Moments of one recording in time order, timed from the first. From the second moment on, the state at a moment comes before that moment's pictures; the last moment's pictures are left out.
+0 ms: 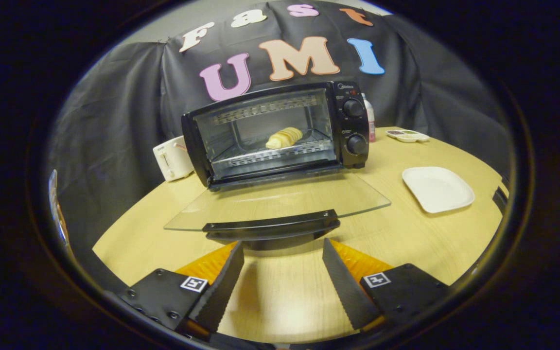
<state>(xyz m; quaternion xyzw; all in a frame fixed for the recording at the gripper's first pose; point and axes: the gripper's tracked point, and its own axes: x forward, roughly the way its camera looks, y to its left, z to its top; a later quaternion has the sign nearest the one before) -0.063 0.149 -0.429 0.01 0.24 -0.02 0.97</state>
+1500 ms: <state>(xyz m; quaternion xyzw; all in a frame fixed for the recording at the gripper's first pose) 0.033 0.155 -0.315 -0.01 0.13 -0.03 0.99</state>
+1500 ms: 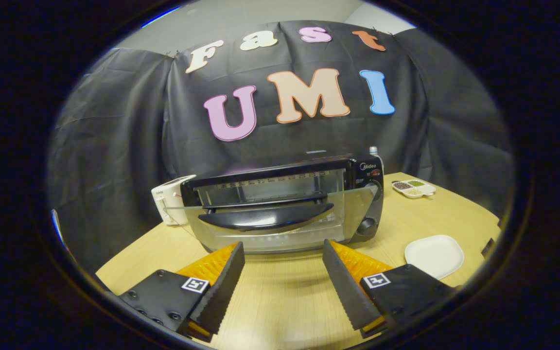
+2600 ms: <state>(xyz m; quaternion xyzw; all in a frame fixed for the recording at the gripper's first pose) 0.043 0.126 -0.220 0.00 0.07 -0.03 1.00</state>
